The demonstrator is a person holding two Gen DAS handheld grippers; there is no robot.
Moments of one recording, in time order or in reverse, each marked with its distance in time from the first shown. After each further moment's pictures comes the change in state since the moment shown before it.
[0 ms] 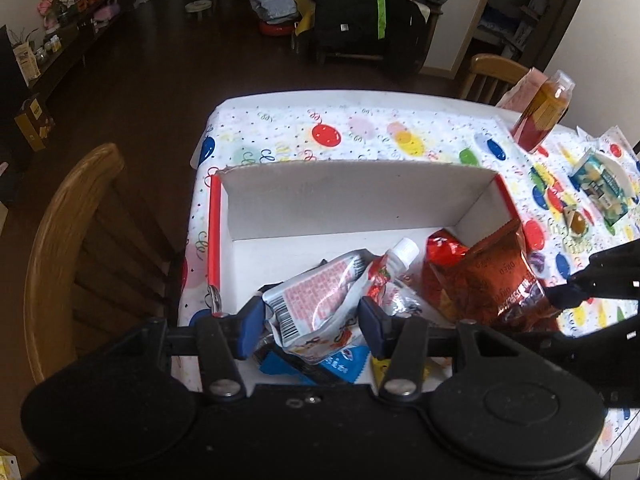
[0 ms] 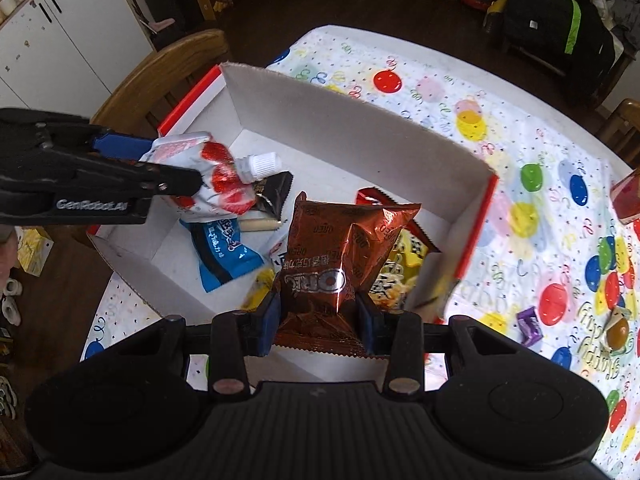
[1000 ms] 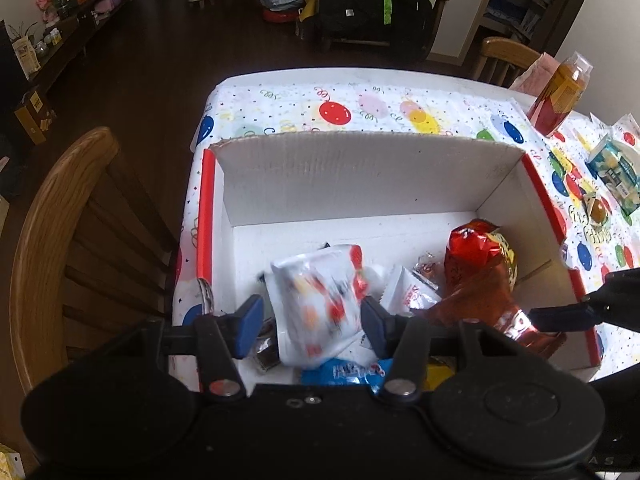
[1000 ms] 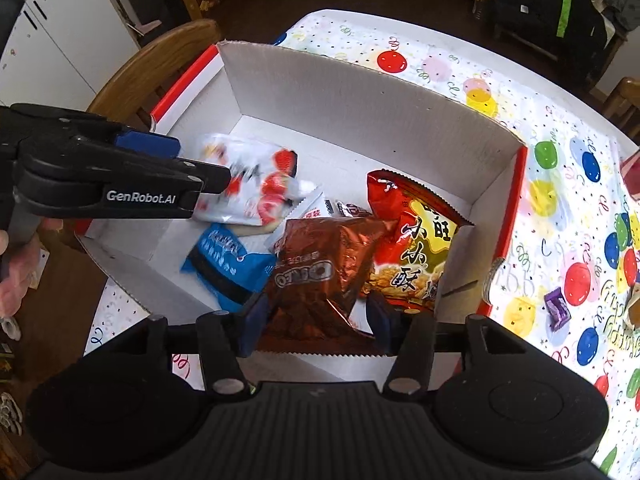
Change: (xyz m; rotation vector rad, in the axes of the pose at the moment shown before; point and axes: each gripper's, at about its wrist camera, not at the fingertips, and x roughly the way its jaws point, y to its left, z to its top) left arm 0.029 0.002 -0.006 0.000 0.030 0.020; right arm 0.024 0.013 -0.009 0.058 0.006 -0.011
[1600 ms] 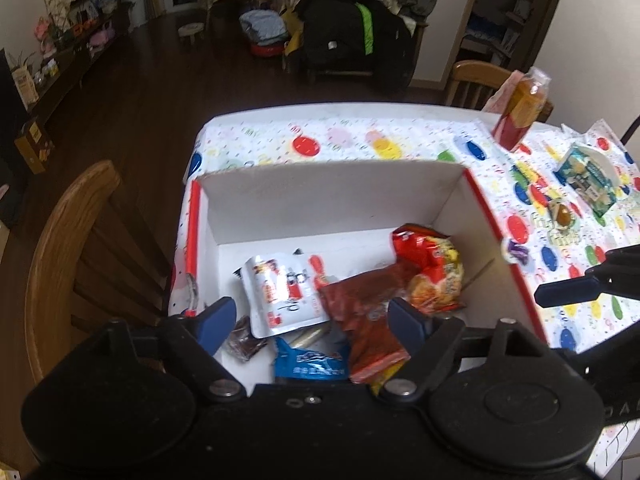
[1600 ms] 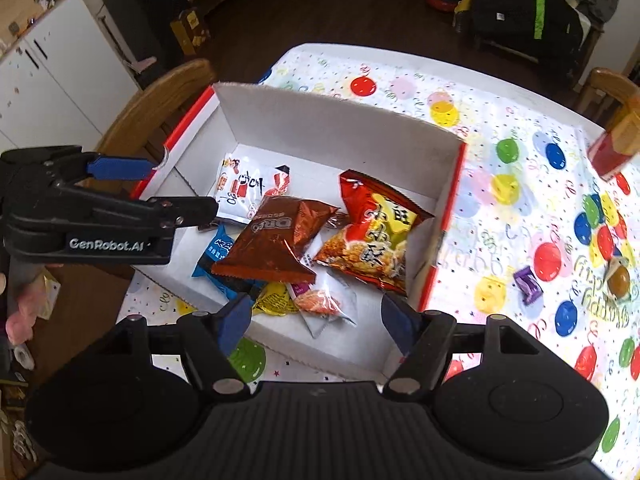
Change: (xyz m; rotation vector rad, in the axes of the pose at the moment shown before) left arm -0.054 -0.031 -0.019 0.042 -0.111 -0.018; right arm -0.059 -0.025 -0.031 0.073 -0.095 0.024
